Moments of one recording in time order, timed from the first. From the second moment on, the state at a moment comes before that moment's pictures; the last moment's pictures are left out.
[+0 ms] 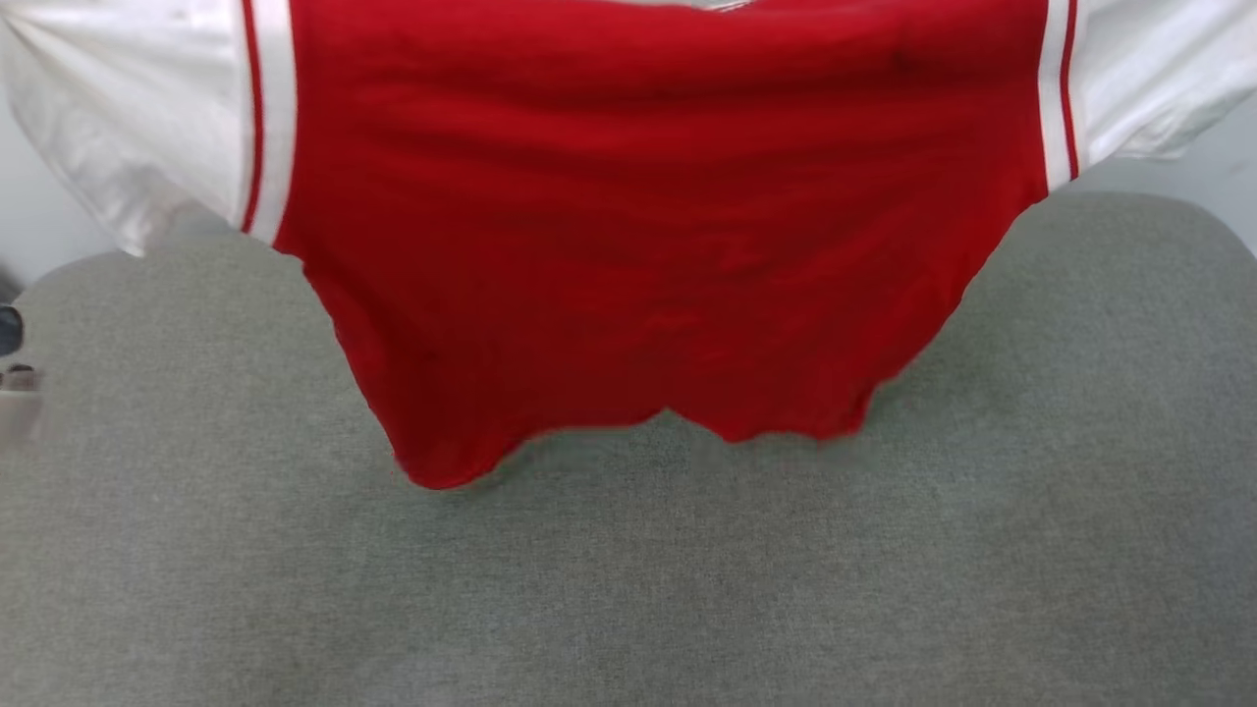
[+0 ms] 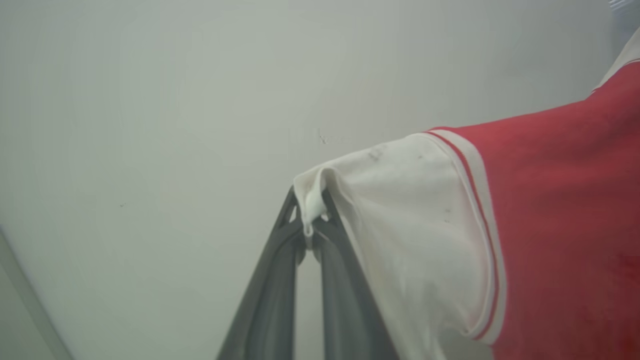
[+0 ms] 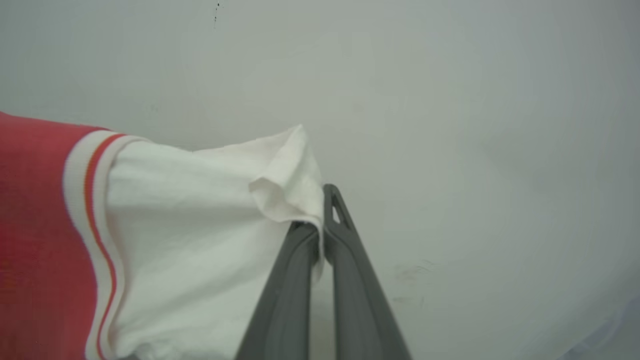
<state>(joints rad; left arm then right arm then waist) -0.43 1.13 -0.28 -0.36 -0.77 0.19 -0.21 -0.79 -0.62 0.17 -0.01 0.40 0.13 0.44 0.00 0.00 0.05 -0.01</state>
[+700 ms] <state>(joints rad) -0.97 1.09 -0.24 -0.10 -0.78 0.04 -0.16 -1.23 -0.47 0.11 0.14 0.26 0.13 0.39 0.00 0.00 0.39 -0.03</state>
